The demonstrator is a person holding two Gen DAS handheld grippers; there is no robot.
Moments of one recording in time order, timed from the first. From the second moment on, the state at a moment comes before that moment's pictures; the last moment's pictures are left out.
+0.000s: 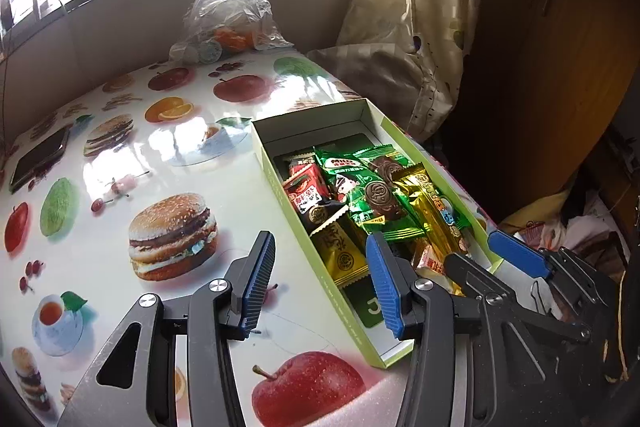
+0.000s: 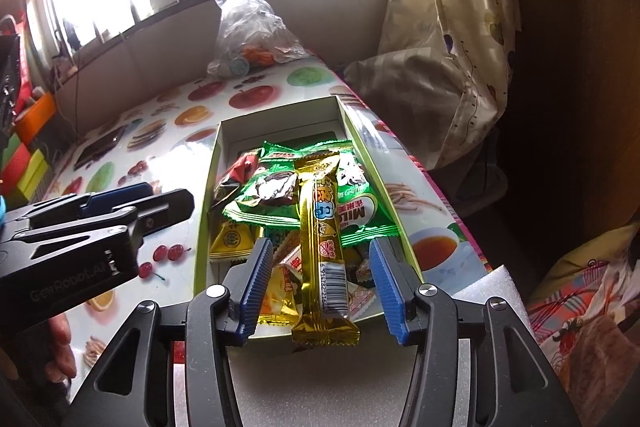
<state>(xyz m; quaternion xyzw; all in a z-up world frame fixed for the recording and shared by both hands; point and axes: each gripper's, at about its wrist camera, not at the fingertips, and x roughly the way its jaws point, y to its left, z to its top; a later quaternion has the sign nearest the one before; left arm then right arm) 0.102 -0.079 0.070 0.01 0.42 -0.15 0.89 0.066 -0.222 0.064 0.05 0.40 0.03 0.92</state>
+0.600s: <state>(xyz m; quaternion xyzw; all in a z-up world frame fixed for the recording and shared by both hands) 0.044 -0.051 0.058 0.03 0.41 -0.10 0.90 0.026 -0.211 0.069 0.04 0.38 0.03 0.92</state>
